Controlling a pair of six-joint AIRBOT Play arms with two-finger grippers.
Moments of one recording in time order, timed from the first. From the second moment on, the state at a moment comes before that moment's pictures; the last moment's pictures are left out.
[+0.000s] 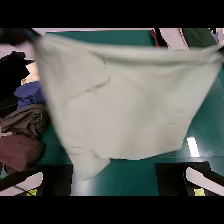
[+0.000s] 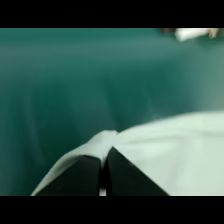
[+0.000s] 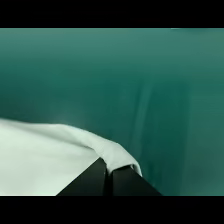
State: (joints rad) left arm 0.03 -1.21 1.69 0.98 -1.23 -1.45; right arm -0.24 -1.17 1.72 -1.23 1.51 1.41
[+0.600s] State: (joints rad) left arm 0.04 -1.65 1.66 1.01 -1.14 -1.43; right arm -0.27 -1.66 1.77 -1.08 1.49 1.40
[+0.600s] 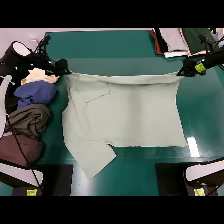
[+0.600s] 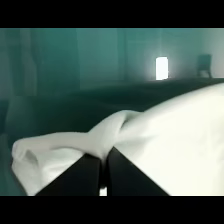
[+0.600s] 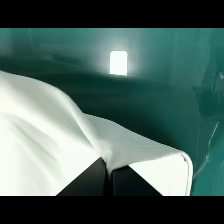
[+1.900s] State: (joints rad) left arm 0.01 -1.03 0.73 1.25 -1.32 -1.58; right arm -0.22 -1.14 1.13 -1.25 1.34 1.37
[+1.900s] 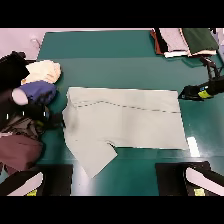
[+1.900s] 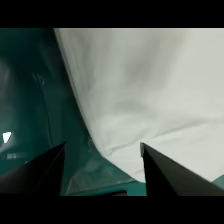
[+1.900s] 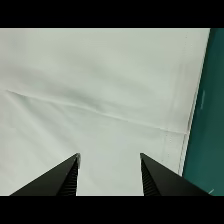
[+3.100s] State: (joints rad) left arm 0.01 -0.85 0.40 0.93 -1.17 -1.48; right arm -0.22 -1.05 1.04 -1.29 1.39 1.37
